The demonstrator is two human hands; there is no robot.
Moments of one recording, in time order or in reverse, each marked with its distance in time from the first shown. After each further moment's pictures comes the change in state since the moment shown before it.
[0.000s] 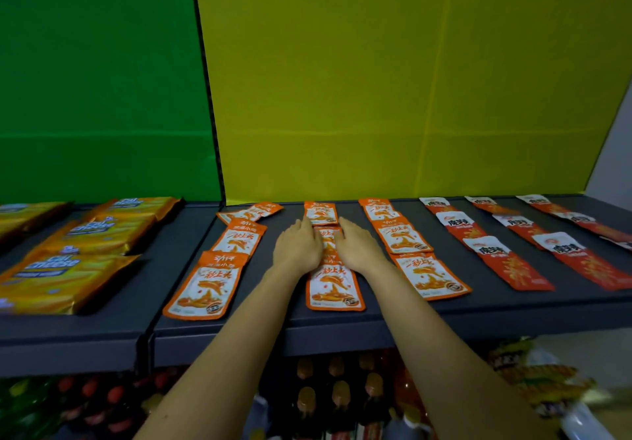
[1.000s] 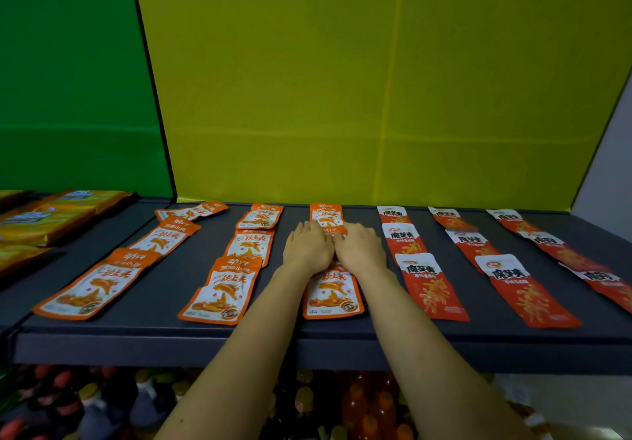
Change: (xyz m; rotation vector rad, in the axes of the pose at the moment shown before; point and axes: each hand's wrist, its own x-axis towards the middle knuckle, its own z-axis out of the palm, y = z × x) left_hand 0.026 0.127 0.073 -0.022 0.035 -0.106; right_hand 0.032 0.119 -0.057 0.024 0.157 0.007
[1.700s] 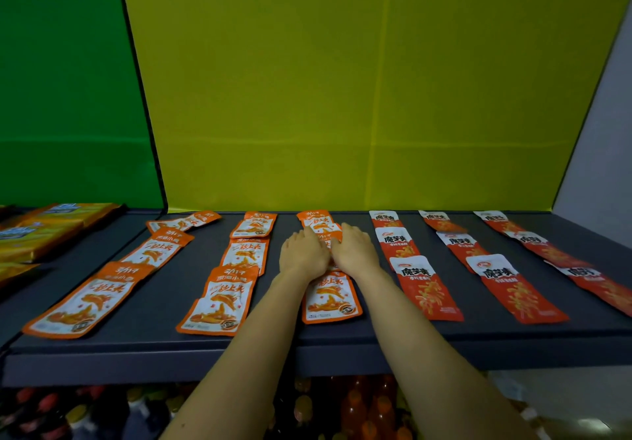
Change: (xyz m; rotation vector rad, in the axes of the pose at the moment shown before) left_hand -0.002 0.001 -0.001 0.041 0.011 0.007; right_hand 0.004 -0.002 -0.002 -0.017 -0.068 0.000
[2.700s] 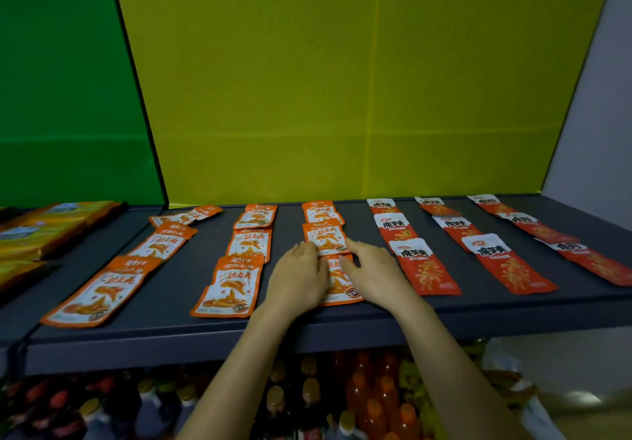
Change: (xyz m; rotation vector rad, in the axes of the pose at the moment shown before) left_hand -0.071 -0.018 -0.014 0.014 -0.041 0.186; right_hand -0.082 0.011 -0.019 0.021 -0.075 -0.127
